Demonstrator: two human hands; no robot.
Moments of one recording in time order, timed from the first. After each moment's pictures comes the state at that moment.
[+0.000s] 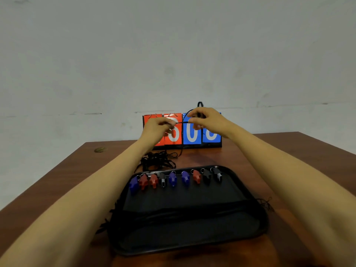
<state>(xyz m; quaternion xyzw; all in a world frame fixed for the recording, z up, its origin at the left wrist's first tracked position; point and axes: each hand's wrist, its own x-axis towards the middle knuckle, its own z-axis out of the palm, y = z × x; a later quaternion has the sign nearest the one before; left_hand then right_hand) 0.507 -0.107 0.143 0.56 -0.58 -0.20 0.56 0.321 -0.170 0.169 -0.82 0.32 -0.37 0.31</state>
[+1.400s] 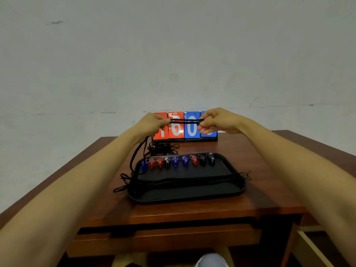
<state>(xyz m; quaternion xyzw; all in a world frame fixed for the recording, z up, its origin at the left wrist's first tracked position) 0.489 0.023 0.174 0.65 -0.61 -0.19 0.41 0.262 -0.069 0.182 -0.78 0.35 -0.28 0.44</state>
